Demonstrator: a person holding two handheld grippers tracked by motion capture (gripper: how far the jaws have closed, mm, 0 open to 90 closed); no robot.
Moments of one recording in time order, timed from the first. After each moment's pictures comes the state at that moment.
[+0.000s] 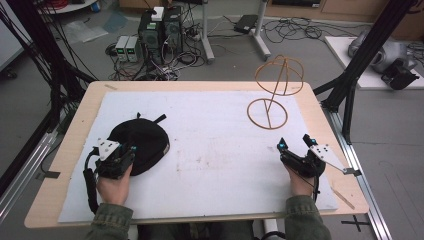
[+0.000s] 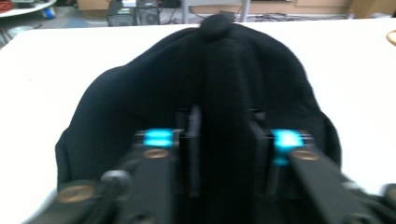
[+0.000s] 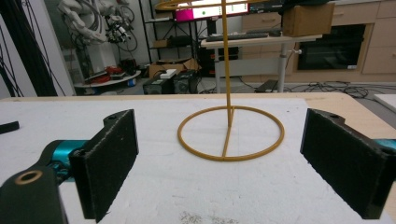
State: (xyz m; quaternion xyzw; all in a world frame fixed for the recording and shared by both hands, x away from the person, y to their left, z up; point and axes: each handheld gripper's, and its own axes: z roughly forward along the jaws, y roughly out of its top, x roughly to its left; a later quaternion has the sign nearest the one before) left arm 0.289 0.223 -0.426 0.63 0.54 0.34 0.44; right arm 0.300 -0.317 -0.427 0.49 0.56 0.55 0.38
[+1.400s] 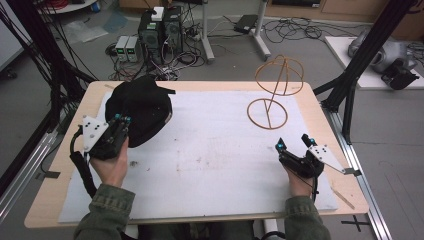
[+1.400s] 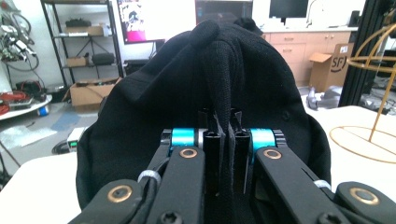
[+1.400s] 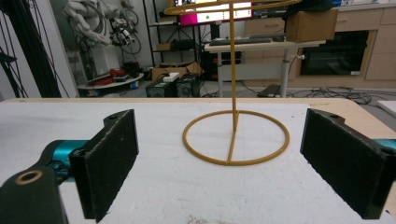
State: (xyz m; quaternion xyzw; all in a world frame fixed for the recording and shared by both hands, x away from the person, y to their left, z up) left arm 0.291 0.209 -0.334 0.57 0.42 0.43 0.55; right arm 0.298 -0.312 -0.426 0.48 0.56 0.55 0.39
